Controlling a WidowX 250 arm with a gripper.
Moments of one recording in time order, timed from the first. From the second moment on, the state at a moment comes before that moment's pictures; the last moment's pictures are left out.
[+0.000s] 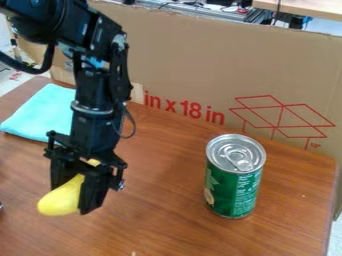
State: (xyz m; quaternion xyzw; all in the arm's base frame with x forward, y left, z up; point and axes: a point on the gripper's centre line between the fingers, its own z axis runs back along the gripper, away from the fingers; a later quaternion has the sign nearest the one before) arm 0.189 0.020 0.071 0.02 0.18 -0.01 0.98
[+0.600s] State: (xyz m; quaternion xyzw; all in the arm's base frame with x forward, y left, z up) arm 0.149 0.035 0.018 0.01 0.24 -0.06 0.97
